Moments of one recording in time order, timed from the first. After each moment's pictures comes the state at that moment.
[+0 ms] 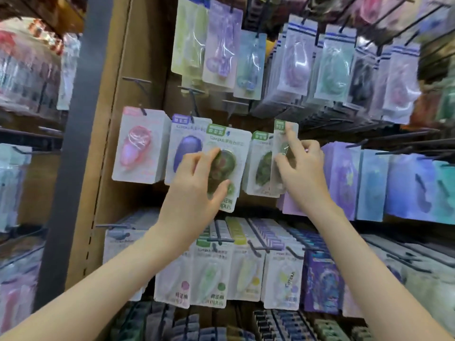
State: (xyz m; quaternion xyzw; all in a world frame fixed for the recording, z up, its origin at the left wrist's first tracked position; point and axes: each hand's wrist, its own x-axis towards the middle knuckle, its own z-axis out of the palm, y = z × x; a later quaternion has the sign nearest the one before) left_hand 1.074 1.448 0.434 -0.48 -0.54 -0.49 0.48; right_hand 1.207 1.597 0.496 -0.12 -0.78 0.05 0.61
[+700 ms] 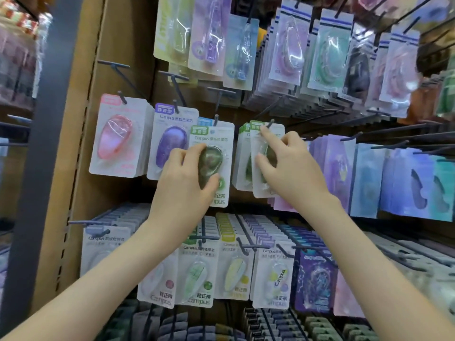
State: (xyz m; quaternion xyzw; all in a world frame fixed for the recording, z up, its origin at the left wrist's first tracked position) left_hand 1.082 1.464 0.438 -0.44 -0.60 -0.51 0.44; right_hand 1.214 1.597 0.499 -0.16 -0.83 -0.12 0.53
